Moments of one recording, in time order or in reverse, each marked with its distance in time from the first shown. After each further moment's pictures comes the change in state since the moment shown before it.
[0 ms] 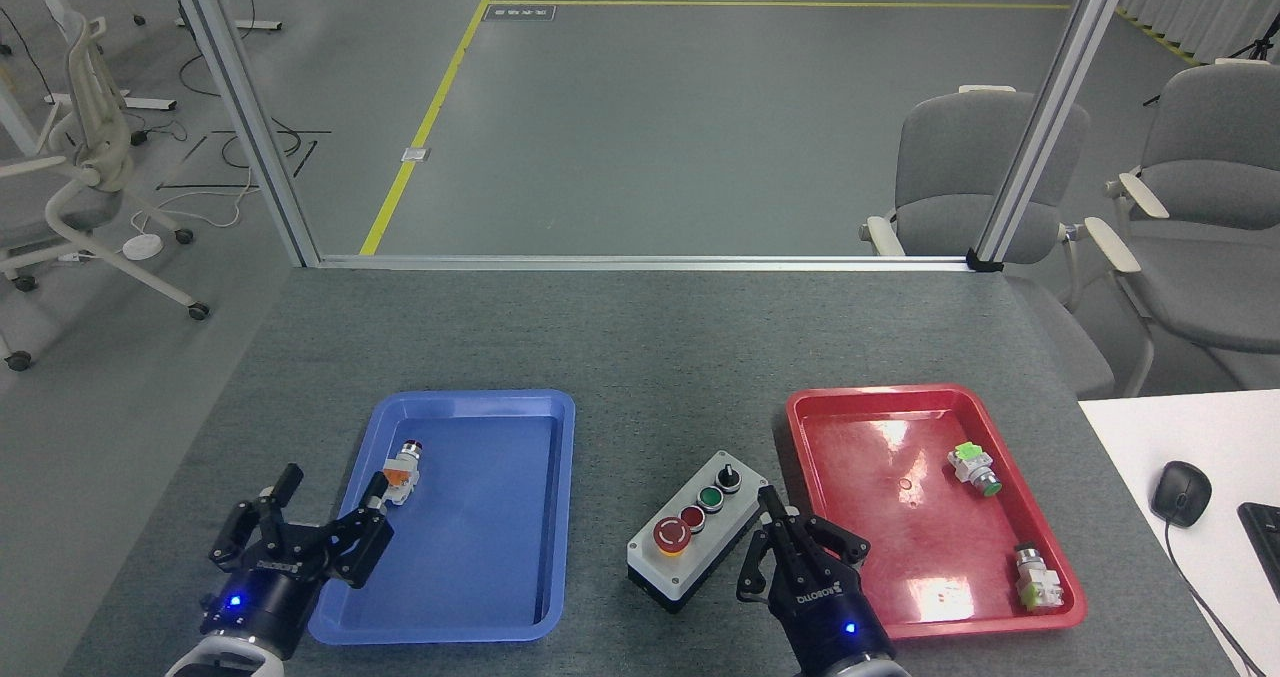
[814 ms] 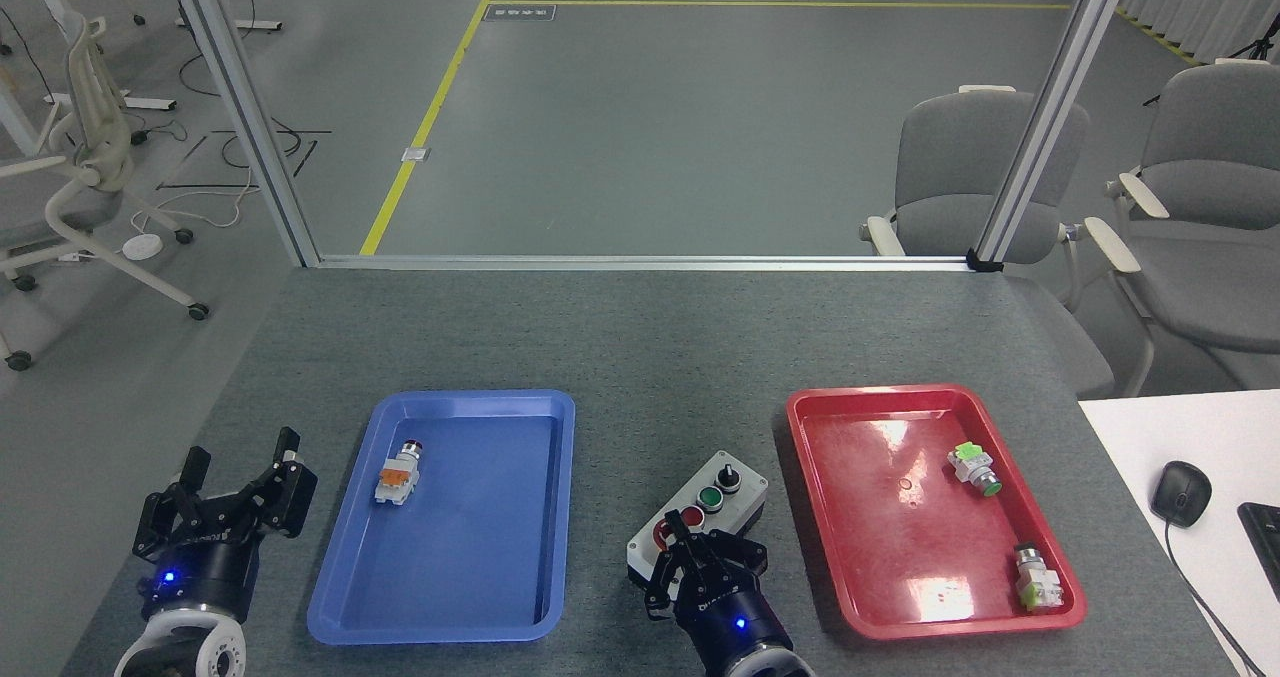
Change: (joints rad) left arm -0.054 -0.006 0.084 0.017 0.102 0.175 -0.004; right arm -0.133 0.067 0.199 0.256 0.050 0.102 0.059
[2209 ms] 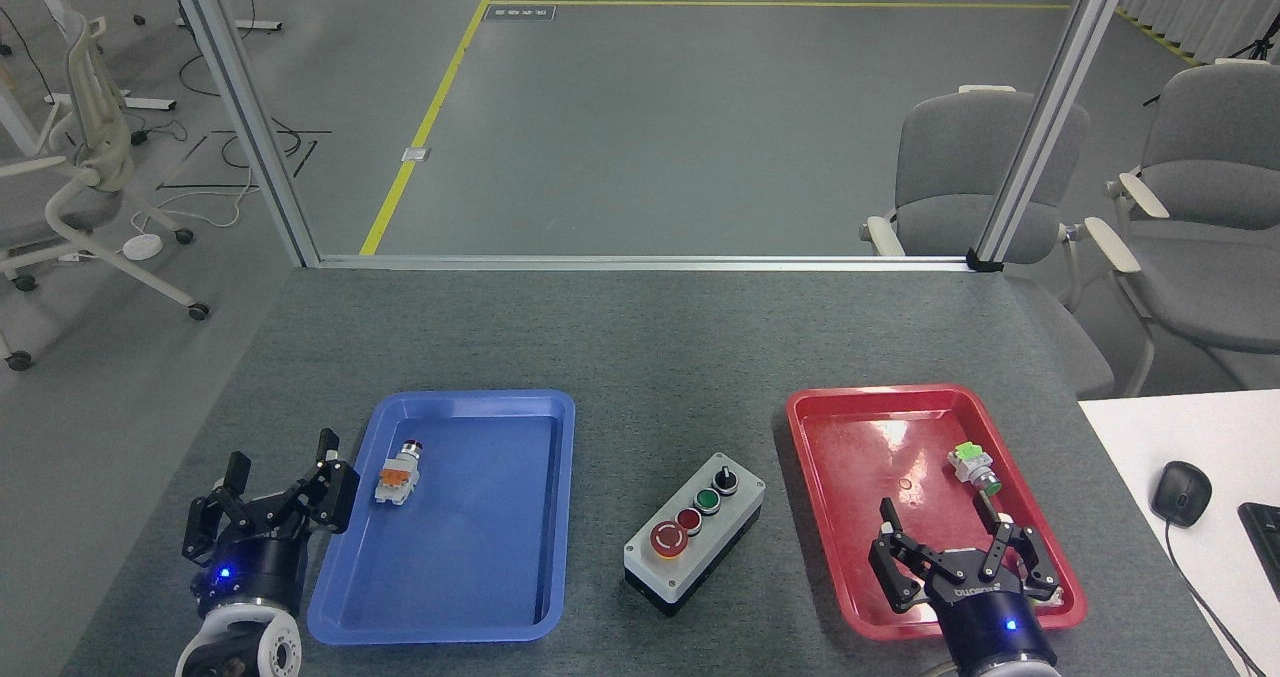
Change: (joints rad) left arm -0.003 -0.049 -0.092 -0.013 -0.023 0.135 0.001; right arm 0.168 -0.194 -0.473 -0.257 -0.150 -0.148 -0.044
